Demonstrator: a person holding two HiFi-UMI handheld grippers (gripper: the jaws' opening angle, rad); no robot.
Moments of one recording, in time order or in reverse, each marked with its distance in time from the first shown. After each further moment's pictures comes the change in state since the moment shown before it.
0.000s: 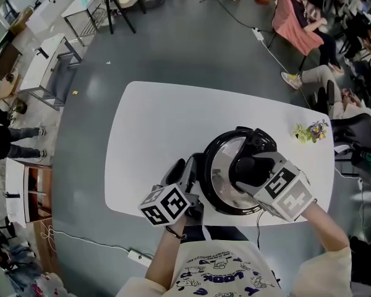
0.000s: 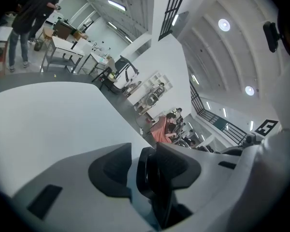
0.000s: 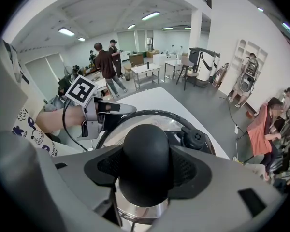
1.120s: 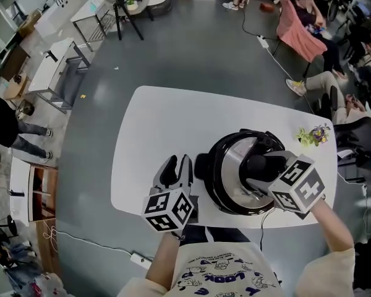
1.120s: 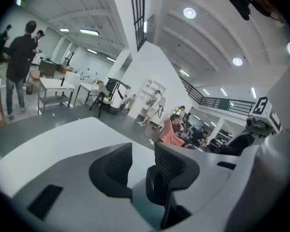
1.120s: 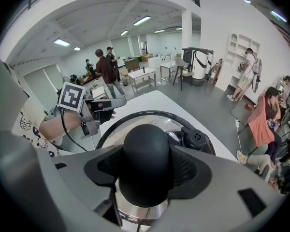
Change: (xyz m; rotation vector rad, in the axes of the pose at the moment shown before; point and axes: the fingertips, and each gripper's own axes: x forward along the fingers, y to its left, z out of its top) left arm -0.045 -0.013 0.046 0.331 -0.136 0.107; right arm -0.023 0.000 -0.003 0.082 -0.041 0.014
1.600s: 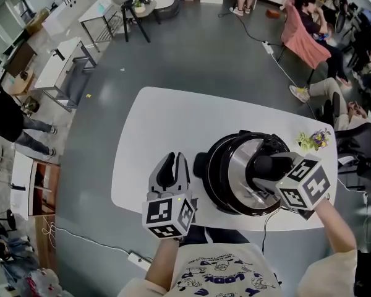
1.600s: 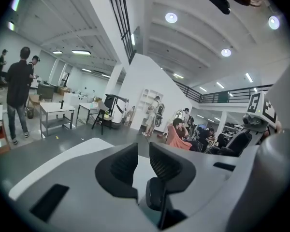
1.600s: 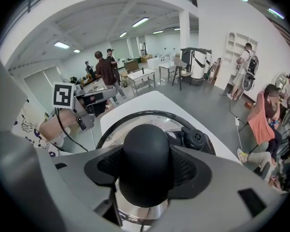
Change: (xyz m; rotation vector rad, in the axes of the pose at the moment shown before) left arm -0.023 -0.025 0.037 0.176 -0.129 0.060; right arm -0.017 -0.018 -0.014 0.021 -0.013 0.013
